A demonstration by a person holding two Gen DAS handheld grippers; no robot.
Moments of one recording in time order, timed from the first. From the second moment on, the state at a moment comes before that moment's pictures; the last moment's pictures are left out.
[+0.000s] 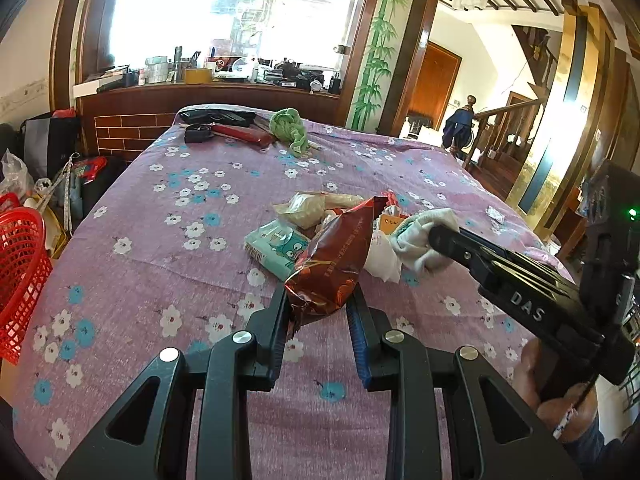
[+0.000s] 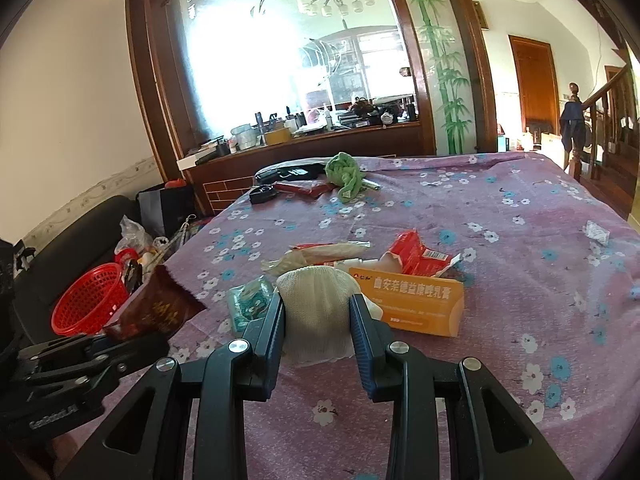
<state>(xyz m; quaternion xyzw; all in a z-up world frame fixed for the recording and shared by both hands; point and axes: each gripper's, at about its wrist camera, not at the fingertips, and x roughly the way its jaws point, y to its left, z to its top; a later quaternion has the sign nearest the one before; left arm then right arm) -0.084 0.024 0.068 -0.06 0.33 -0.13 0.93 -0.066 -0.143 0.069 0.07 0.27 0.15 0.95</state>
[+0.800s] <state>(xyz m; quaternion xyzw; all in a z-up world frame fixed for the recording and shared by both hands) -0.084 0.038 0.059 -0.08 0.33 -0.13 0.93 -0.069 -0.131 0.066 0.04 0.27 0.15 0.95</state>
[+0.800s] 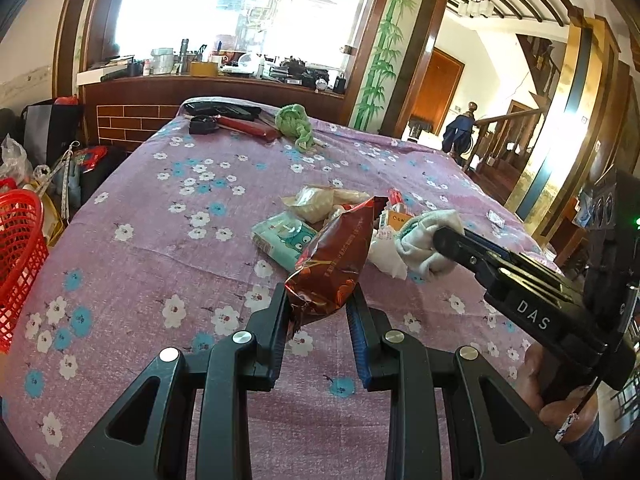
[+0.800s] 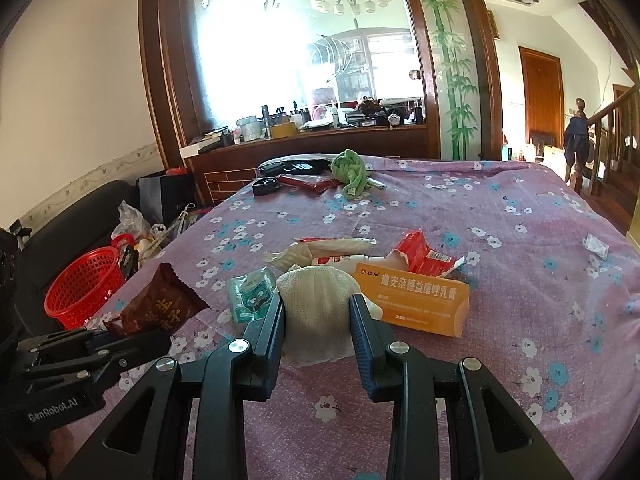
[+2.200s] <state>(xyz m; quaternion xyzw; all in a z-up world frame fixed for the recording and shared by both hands) -0.118 0.187 0.079 -0.12 0.30 0.01 0.95 -0.069 -0.004 0.084 0.06 0.37 0.32 0.87</state>
